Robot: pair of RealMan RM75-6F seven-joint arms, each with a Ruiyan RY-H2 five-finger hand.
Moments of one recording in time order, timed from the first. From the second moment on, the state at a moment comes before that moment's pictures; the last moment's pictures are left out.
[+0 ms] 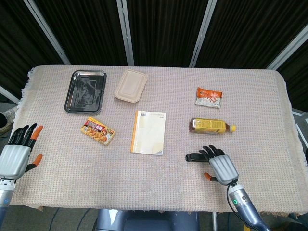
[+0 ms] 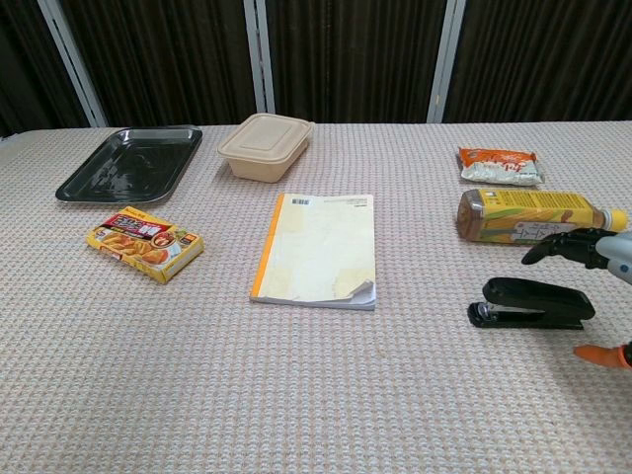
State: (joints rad) left arm -0.18 -1.18 -0.05 -1.54 1.51 1.42 0.22; right arm 0.29 -1.46 0.07 -1.53 -1.49 1.12 -0.32
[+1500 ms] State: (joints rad) left arm -0.20 -1.19 -0.05 -1.53 1.47 1.38 0.22; right arm 0.40 -1.62 0.08 -1.31 -1.49 1.16 -0.25
